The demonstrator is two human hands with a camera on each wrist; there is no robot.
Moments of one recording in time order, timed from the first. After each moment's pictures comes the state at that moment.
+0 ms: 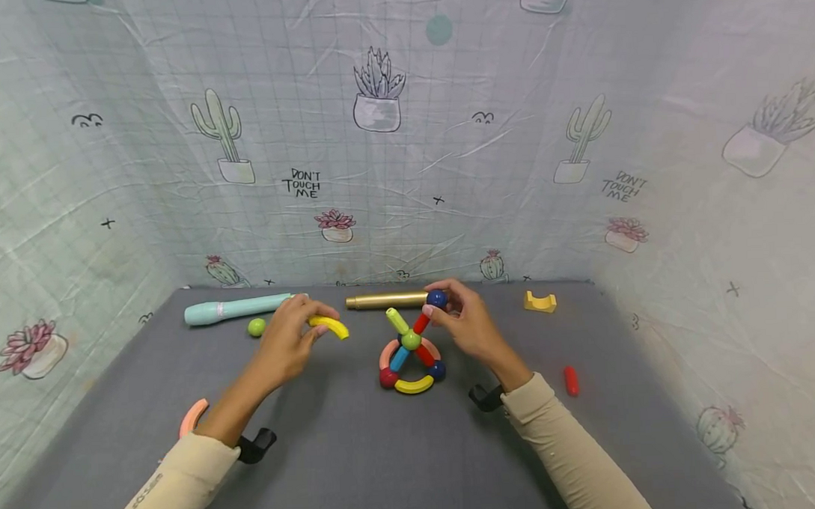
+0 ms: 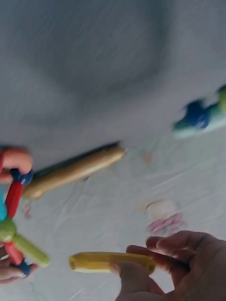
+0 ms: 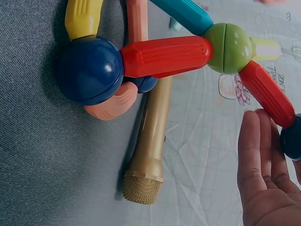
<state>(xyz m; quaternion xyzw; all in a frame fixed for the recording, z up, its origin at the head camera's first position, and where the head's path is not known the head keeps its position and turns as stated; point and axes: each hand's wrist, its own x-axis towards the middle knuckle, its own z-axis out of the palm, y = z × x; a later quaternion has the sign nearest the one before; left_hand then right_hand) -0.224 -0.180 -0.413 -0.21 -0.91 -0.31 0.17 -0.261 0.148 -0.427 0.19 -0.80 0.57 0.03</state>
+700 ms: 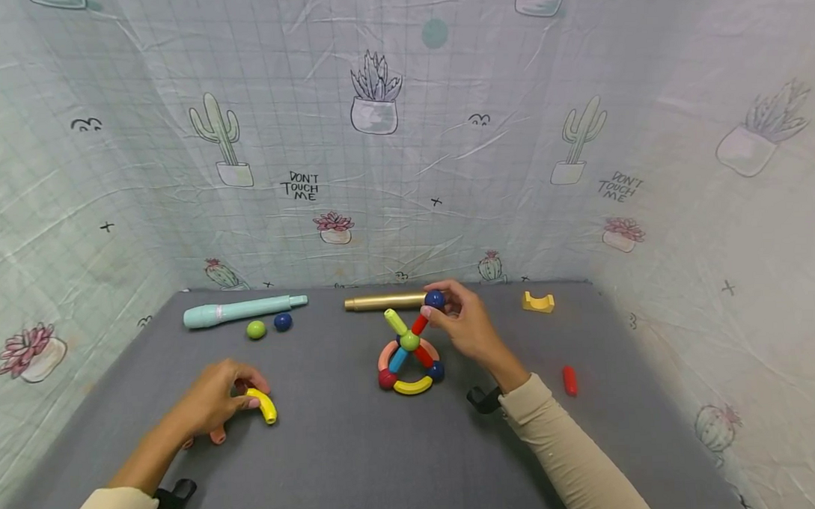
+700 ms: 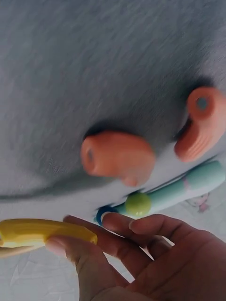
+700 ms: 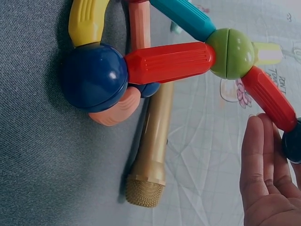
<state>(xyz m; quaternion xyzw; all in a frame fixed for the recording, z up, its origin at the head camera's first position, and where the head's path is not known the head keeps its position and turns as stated) -0.190 -0.298 -0.460 -0.20 -0.94 -0.26 -0.02 -0.259 0.148 -0.430 0.18 -0.79 0.58 0.05</state>
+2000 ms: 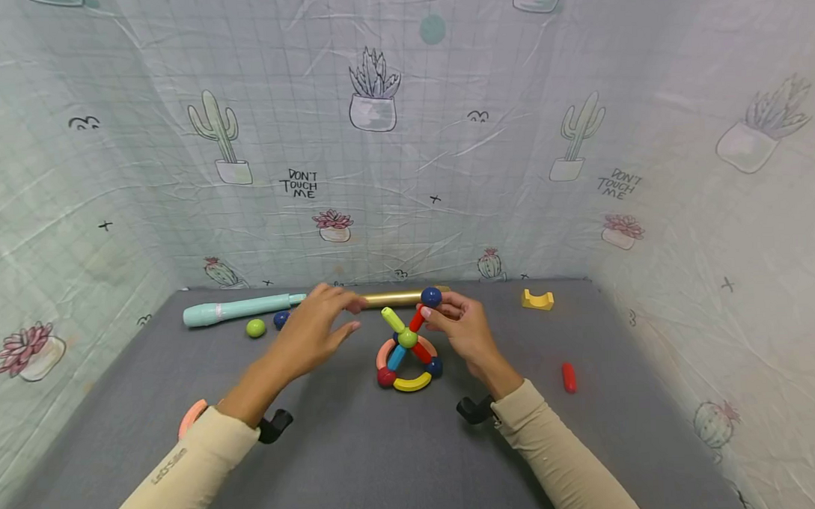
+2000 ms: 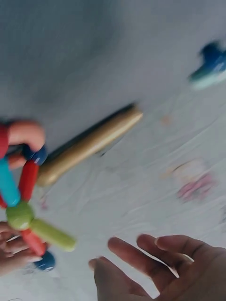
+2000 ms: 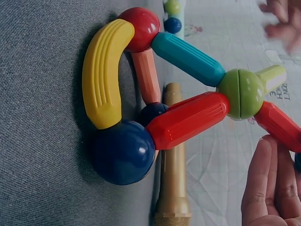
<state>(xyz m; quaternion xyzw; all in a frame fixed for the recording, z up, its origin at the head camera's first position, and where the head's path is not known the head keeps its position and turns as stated) -0.229 -0.145 -0.386 -0.28 -0.92 -0.22 0.13 -0.254 0.135 -0.446 0.05 -0.71 0.71 0.01</state>
